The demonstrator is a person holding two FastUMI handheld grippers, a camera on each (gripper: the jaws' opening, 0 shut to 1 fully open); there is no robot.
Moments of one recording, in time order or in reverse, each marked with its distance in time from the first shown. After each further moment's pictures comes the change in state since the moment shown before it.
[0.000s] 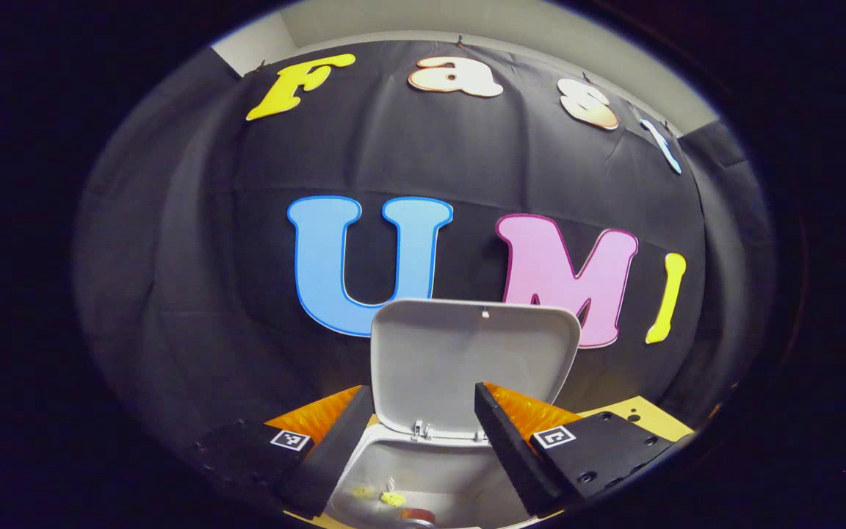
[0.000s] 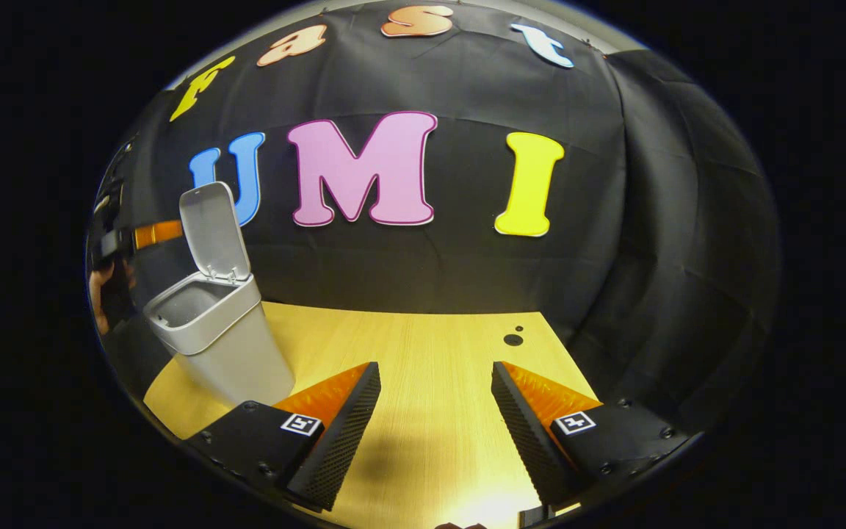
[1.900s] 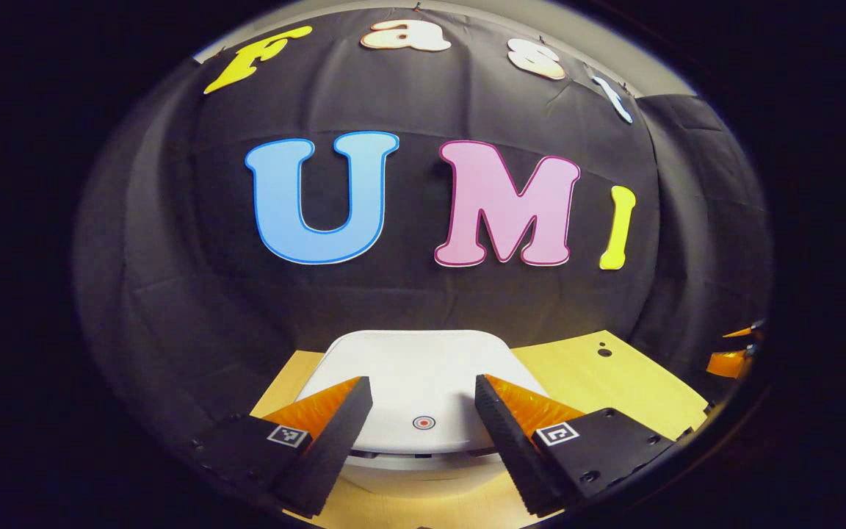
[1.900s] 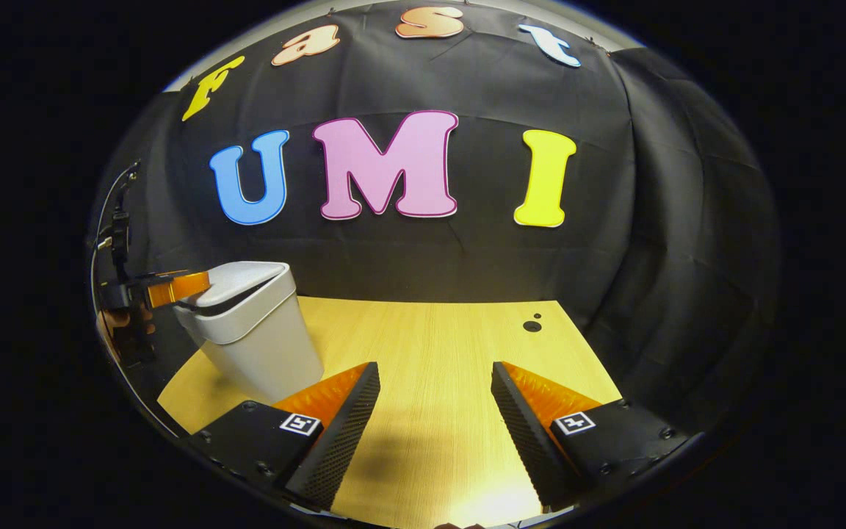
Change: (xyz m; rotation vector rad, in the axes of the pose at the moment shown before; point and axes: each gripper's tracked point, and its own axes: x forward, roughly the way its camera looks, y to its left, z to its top) left arm -0.075 -0.023 -0.122 0.123 0.280 -0.178; right arm -0.043 0.037 -0.025 0.037 0.036 0.030
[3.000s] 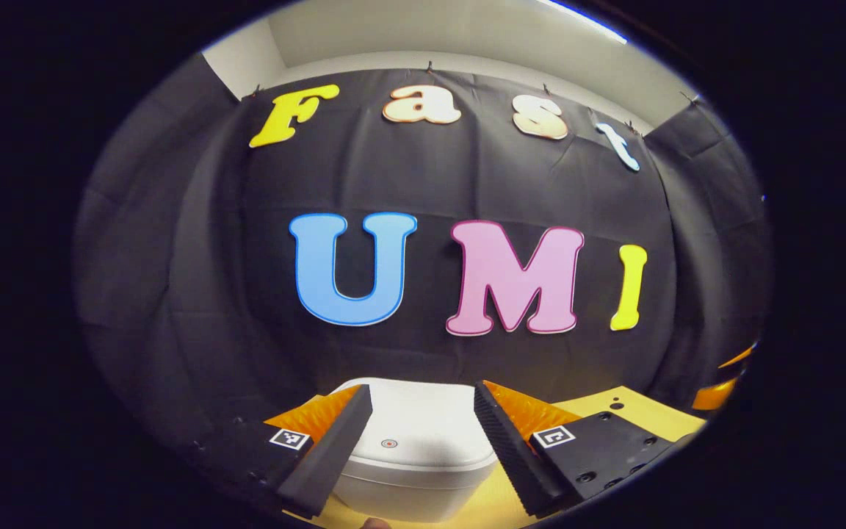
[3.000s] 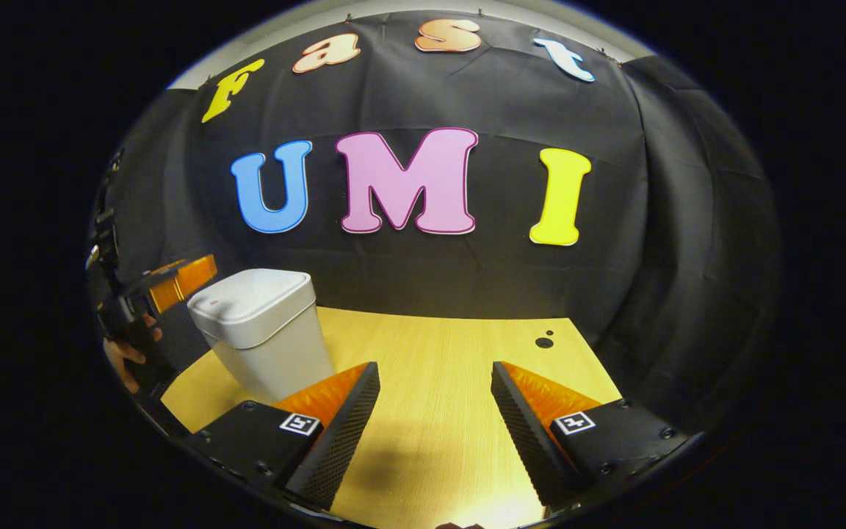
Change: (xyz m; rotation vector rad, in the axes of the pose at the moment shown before) left arm -0.079 -0.041 0.075 -0.051 -0.351 0.160; right arm -0.007 0.019 0.017 -0.039 -0.082 0.074
